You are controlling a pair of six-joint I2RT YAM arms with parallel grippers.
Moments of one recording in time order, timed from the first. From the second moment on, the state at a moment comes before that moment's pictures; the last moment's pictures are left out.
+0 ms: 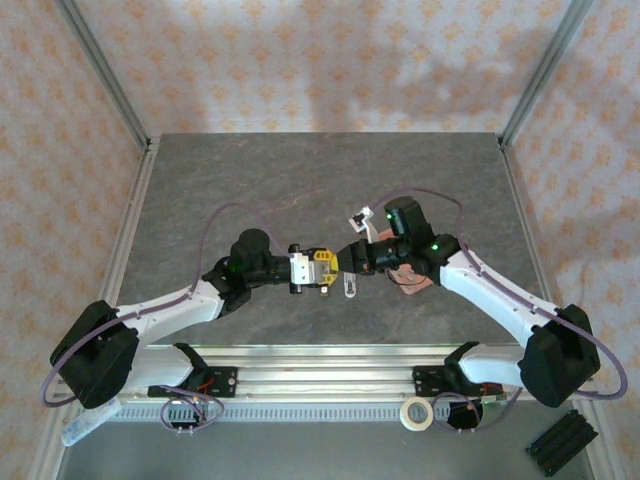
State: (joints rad) left arm -0.65 1.24 0.56 0.43 0.66 0.61; right arm 0.57 1.23 0.87 -0.37 -0.85 0.61
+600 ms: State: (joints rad) left arm -0.78 1.21 0.75 -0.09 0.44 0.78; right arm 0.36 1.13 0.84 -0.38 -0.74 0.65
